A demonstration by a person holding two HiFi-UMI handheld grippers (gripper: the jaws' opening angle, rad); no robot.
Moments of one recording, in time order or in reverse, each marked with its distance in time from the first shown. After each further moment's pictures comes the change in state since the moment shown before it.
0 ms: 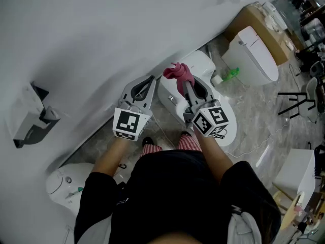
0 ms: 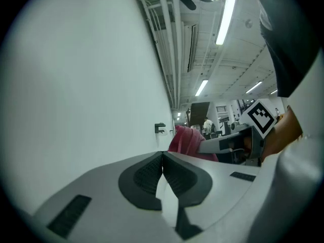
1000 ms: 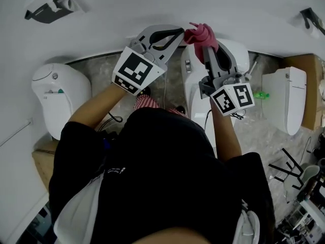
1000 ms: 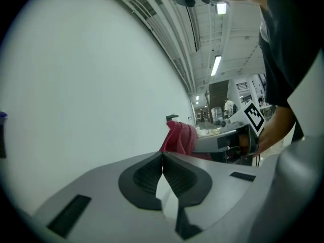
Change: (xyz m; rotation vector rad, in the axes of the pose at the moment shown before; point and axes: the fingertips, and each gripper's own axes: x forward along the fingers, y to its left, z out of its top) left arm 0.012 -0.050 0.028 0.077 0.159 0.285; right arm -0.007 0.004 0.025 0.058 0.047 0.633
